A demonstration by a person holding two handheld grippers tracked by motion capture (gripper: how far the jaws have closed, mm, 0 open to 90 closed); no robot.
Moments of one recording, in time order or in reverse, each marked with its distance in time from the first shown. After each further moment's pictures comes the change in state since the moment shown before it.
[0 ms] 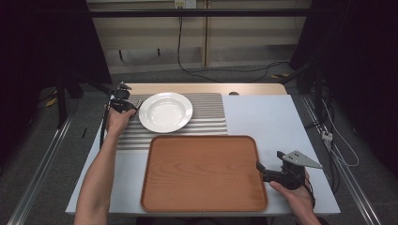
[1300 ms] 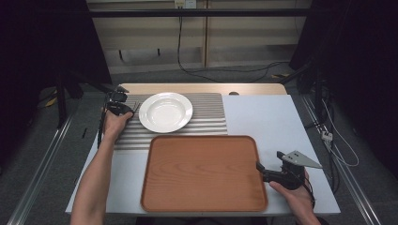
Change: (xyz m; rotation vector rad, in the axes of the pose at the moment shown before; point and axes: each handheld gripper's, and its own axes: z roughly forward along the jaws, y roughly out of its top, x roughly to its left) left arm 0.007 -0.012 -0.004 0.026 -0.005 -0.006; right arm 0.001 0.000 0.000 0.004 0.001 0.001
